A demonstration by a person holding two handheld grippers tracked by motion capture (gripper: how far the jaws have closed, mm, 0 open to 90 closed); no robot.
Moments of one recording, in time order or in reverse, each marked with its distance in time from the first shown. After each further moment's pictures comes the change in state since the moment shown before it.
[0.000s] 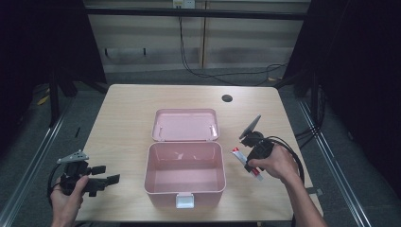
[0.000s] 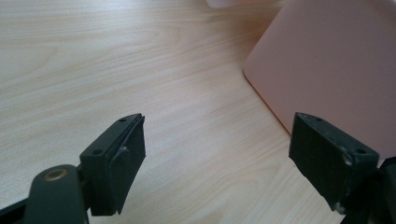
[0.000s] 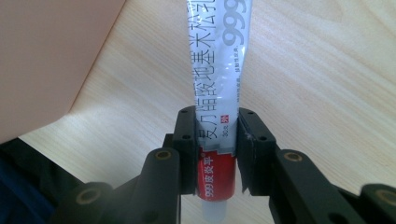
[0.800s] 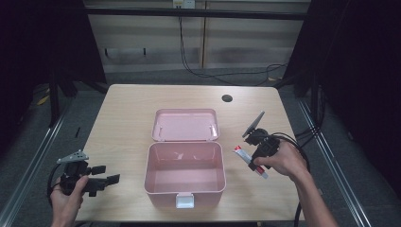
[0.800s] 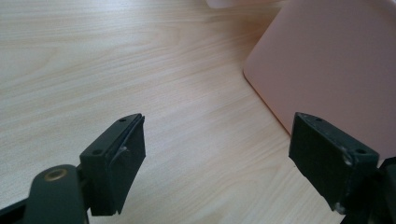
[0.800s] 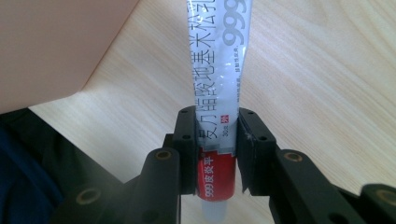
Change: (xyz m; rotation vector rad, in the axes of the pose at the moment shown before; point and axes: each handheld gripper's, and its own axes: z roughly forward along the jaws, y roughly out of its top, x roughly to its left) left arm 0.000 0.000 0.000 0.000 -0.002 0.003; right arm 0.003 -0.008 -0.026 -0.002 -0.011 -0.079
